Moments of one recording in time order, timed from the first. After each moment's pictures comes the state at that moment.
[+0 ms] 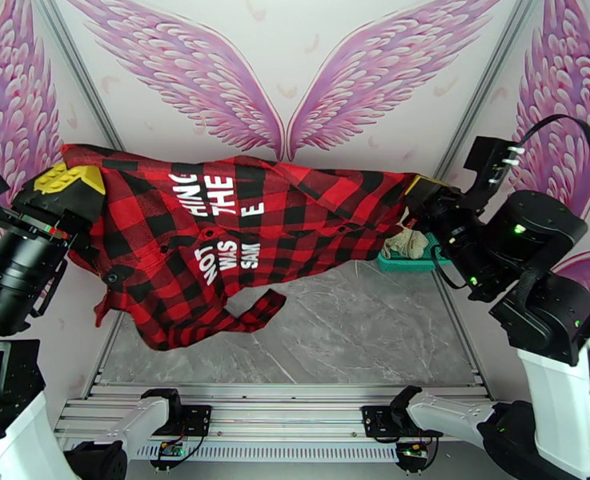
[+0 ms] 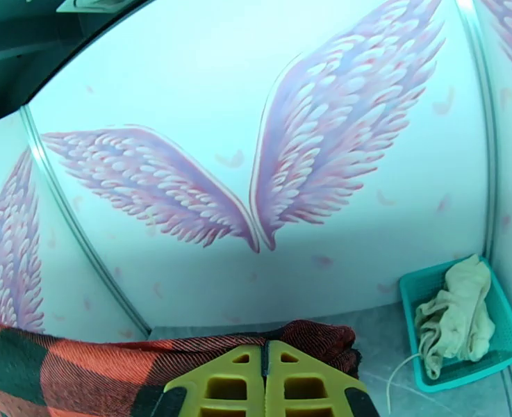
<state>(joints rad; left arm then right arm) 0.03 1.08 2.11 -0.63 0.42 -0.16 0.58 1.17 2.03 -0.83 0.43 0.30</state>
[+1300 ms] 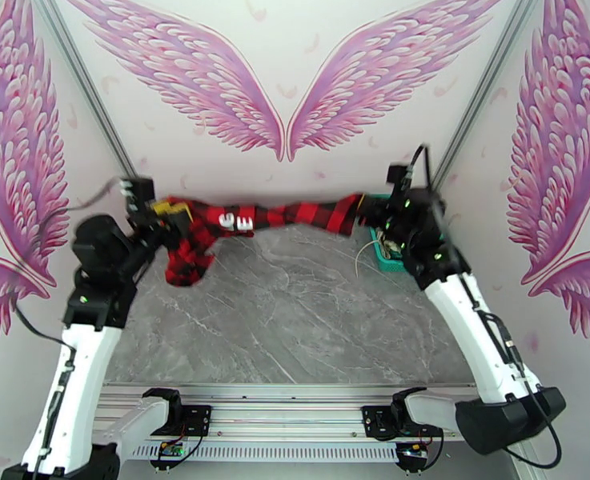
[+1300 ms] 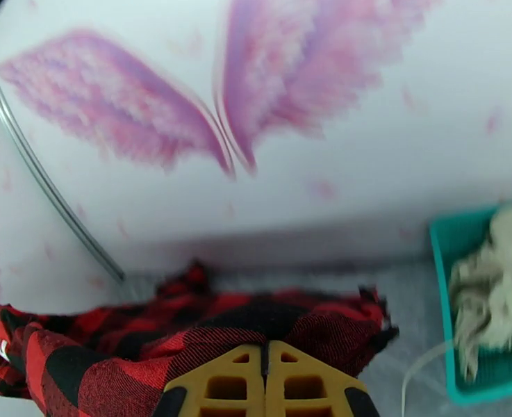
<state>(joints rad) -0.11 0.92 1.11 -0.35 0.30 -0.16 0.22 1.21 1.21 -0.35 -0.08 0.34</state>
